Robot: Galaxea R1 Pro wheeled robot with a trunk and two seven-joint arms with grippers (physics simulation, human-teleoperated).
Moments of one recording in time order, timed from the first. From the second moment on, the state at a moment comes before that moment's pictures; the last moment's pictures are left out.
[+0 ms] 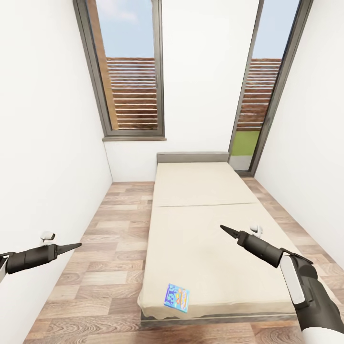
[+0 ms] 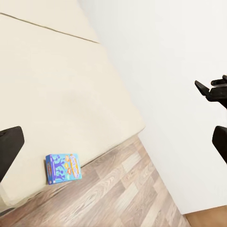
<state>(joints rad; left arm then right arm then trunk) -0.76 0.52 0.34 -0.43 -0.05 0.45 -1.57 -0.46 -0.11 -0.31 -1.22 -0.40 0.72 0.81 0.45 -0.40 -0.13</state>
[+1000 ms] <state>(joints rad) -0.76 0.52 0.34 -0.43 -0.05 0.45 -1.57 -0.46 -0.11 -0.31 -1.22 -0.40 0.69 0.81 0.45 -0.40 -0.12</state>
